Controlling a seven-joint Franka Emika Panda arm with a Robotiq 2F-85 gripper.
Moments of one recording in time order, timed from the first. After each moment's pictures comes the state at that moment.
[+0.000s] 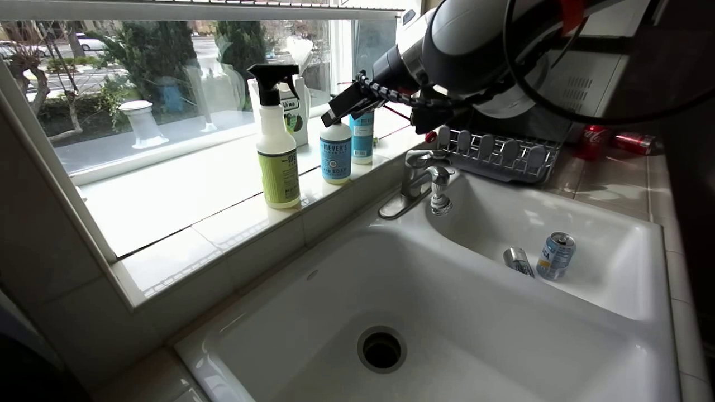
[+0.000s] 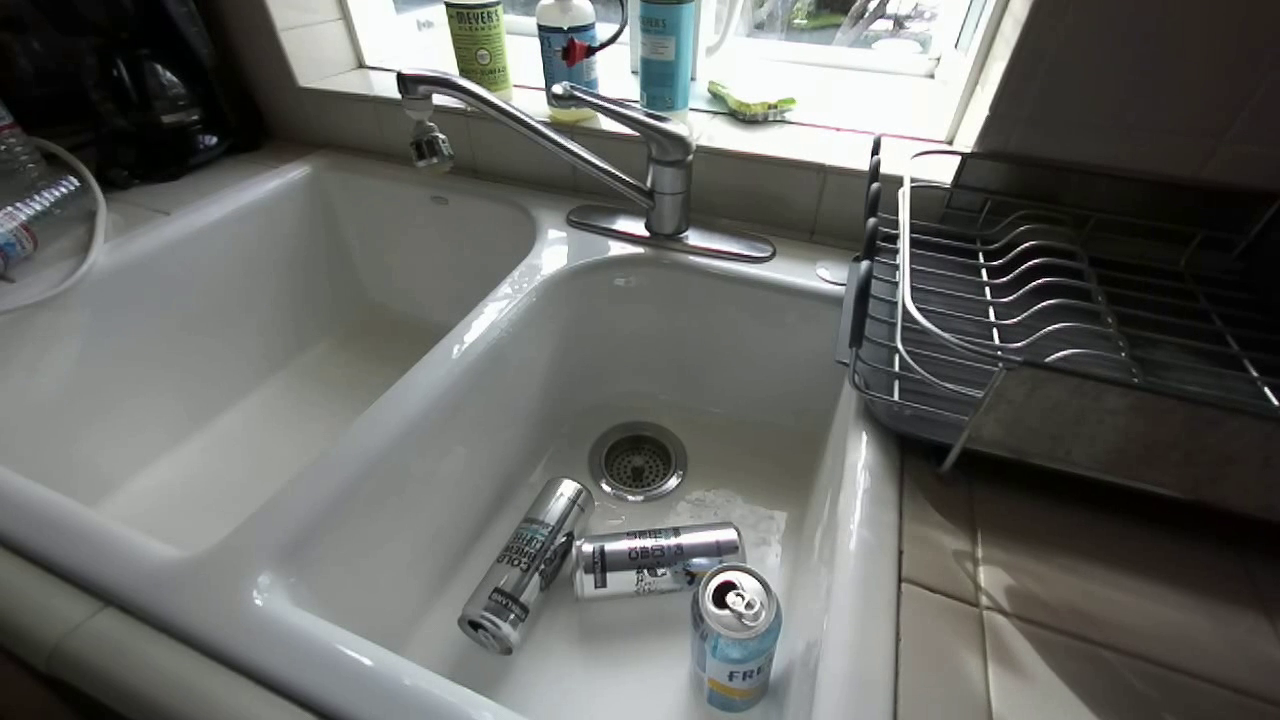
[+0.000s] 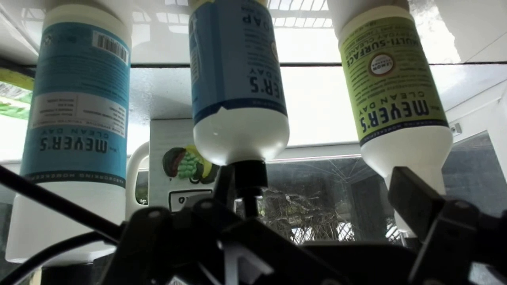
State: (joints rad) arm 0.04 0.11 0.18 -2.01 0.49 3.04 -0.45
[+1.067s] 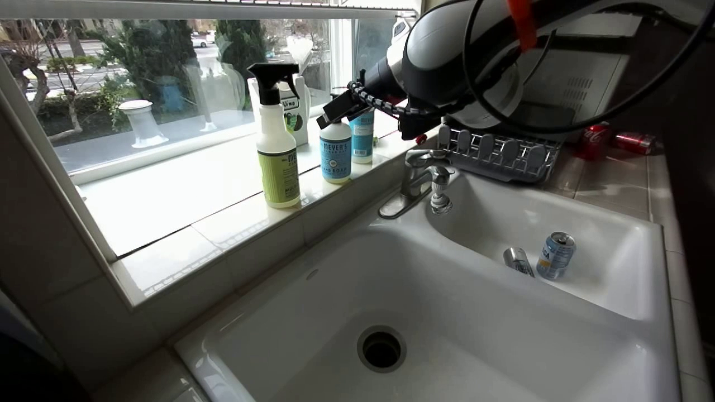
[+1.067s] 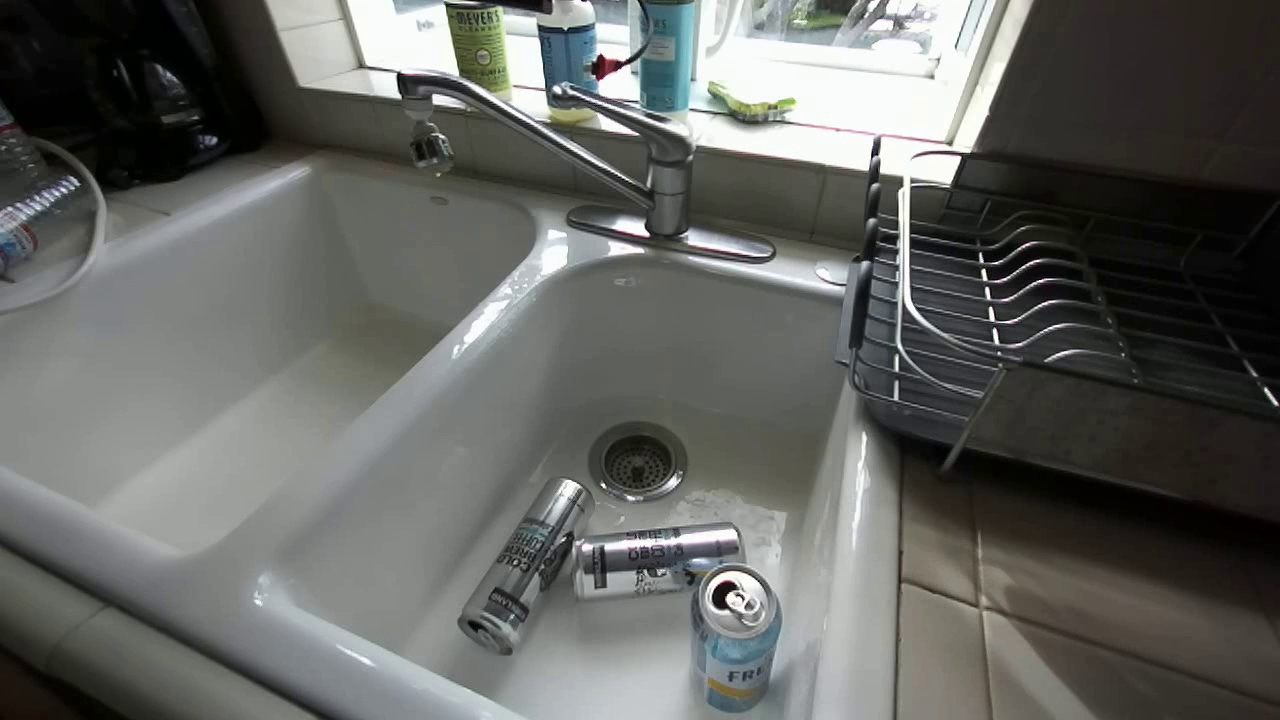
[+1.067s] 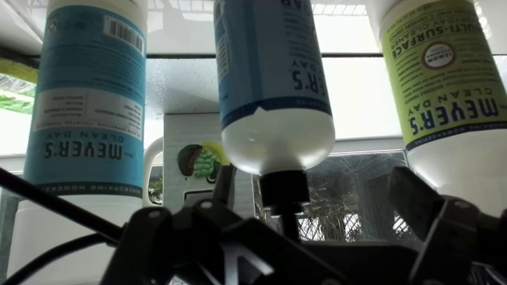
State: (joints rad) arm 0.03 0.21 0.18 -1.93 0.52 3.10 -0.50
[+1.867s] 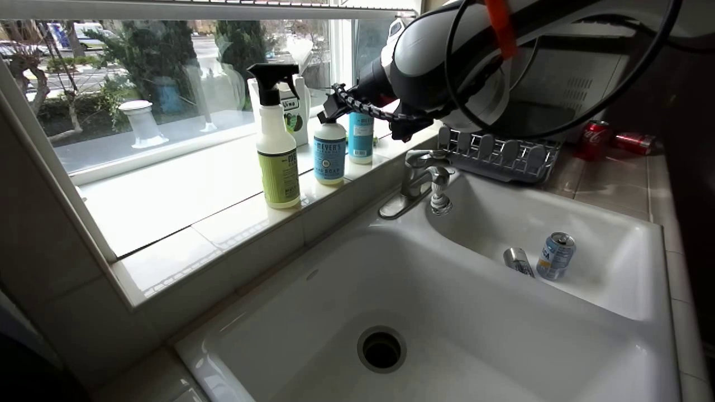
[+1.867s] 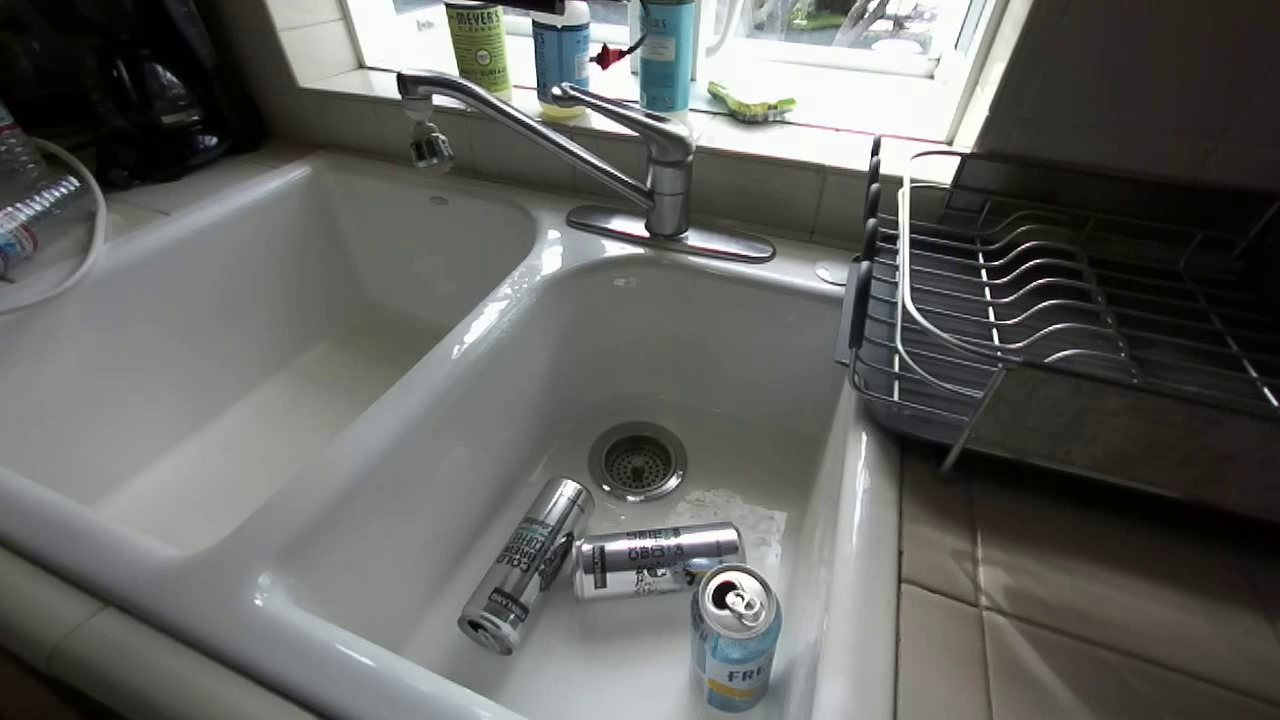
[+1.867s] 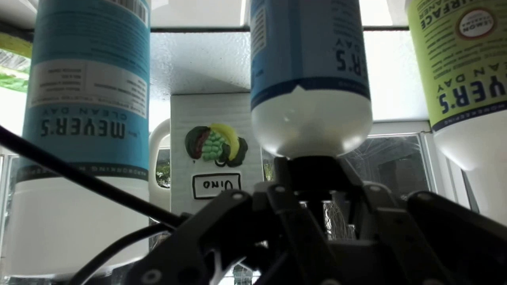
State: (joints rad) arm 0.03 0.26 0.19 -1.88 0.52 3.16 -0.50
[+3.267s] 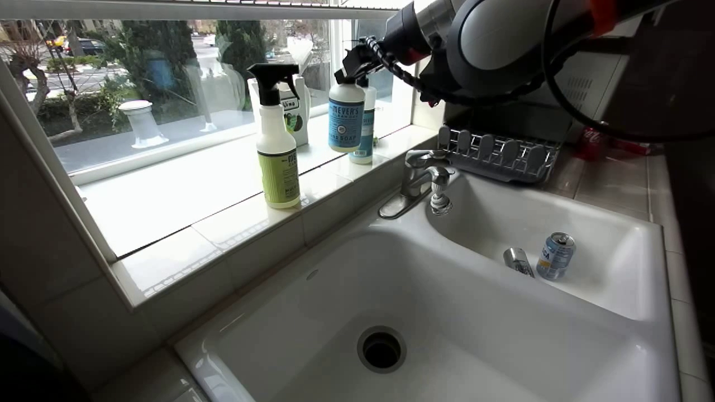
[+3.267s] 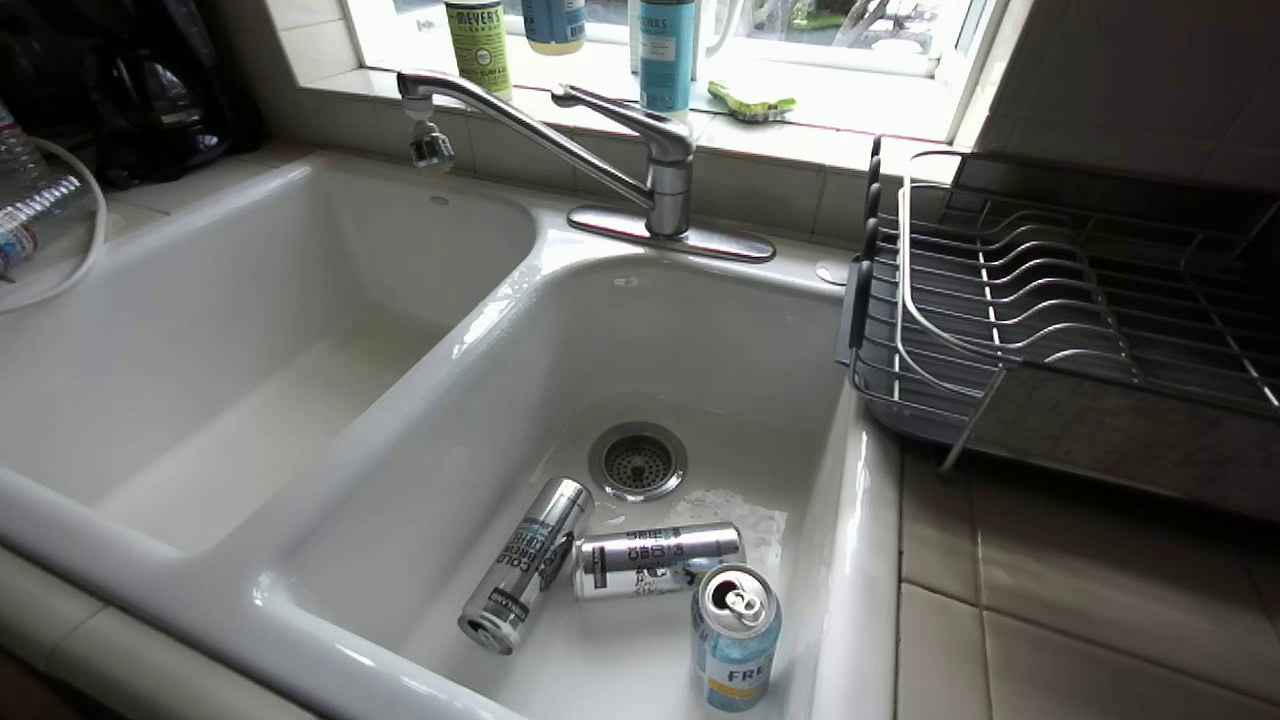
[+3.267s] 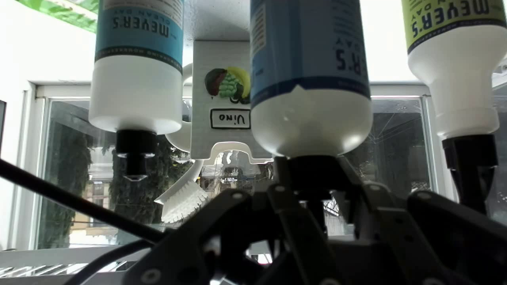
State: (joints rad) arm 0.09 0.05 0.06 -2.02 0.17 3.16 -0.17
